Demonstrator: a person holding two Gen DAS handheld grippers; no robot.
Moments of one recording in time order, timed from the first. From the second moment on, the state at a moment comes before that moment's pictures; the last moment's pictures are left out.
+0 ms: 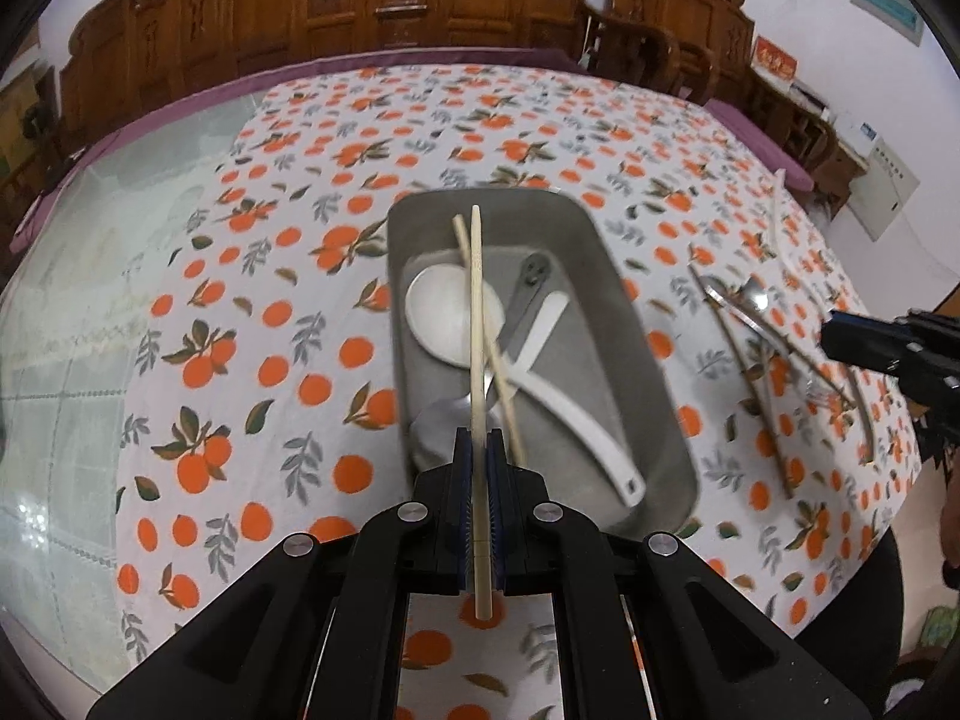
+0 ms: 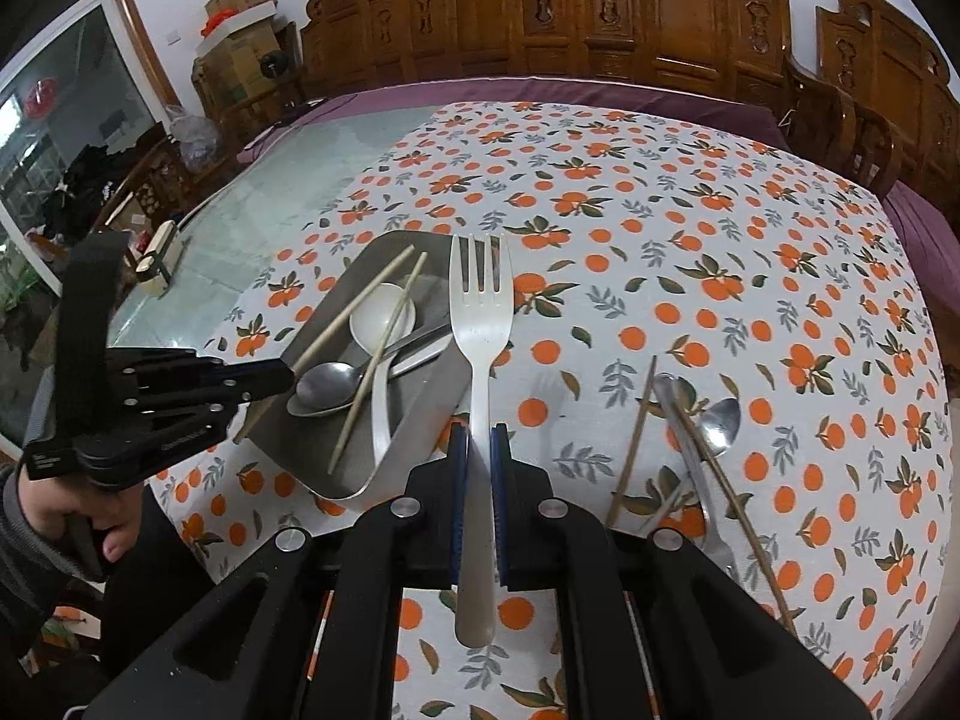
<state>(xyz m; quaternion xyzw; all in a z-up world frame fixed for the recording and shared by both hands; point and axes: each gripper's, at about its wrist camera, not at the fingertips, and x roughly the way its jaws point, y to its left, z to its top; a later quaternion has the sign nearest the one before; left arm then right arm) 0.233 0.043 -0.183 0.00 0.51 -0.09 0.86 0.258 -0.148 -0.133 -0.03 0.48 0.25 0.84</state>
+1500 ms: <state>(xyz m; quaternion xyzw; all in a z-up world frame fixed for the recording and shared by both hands) 0.220 0.096 -0.144 -0.05 0.47 -0.07 0.88 0.296 -0.063 -0.156 0.00 0.51 0.29 0.81</state>
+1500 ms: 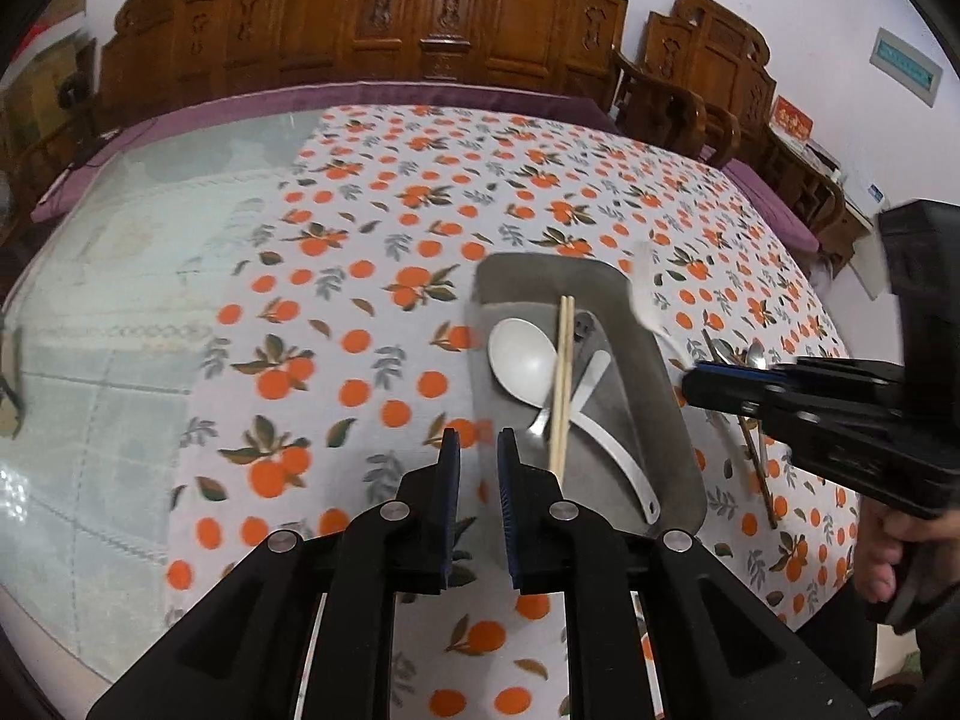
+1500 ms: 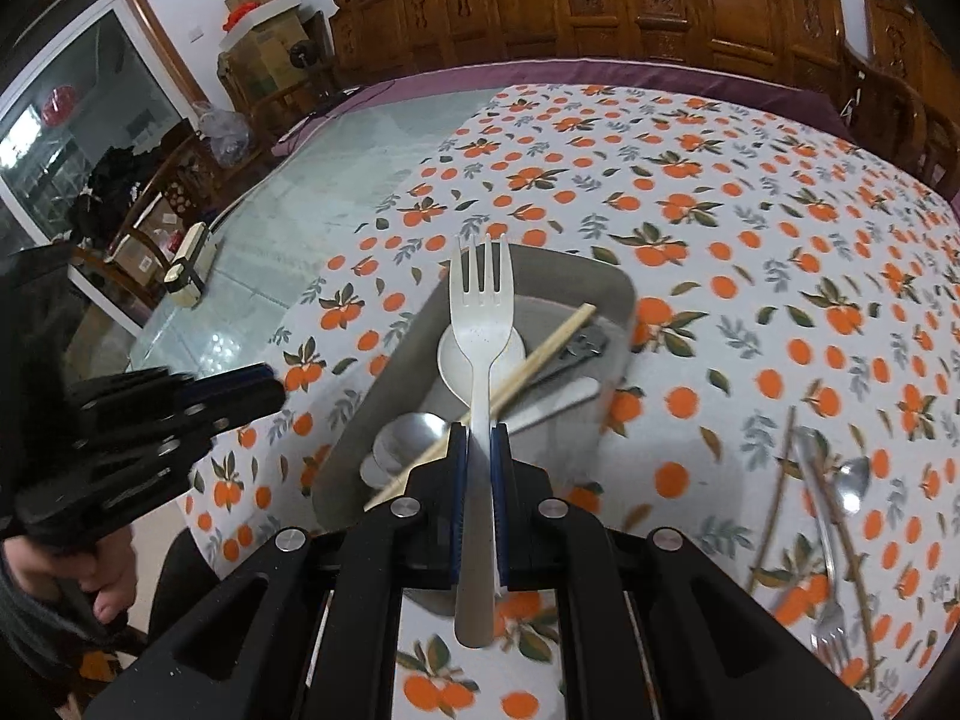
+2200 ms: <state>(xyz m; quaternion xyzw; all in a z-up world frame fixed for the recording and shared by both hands) 0.200 0.093 -0.118 -0.03 0.44 -0.07 0.89 0.293 -0.084 -0.146 0.00 0.48 0.27 0.84</state>
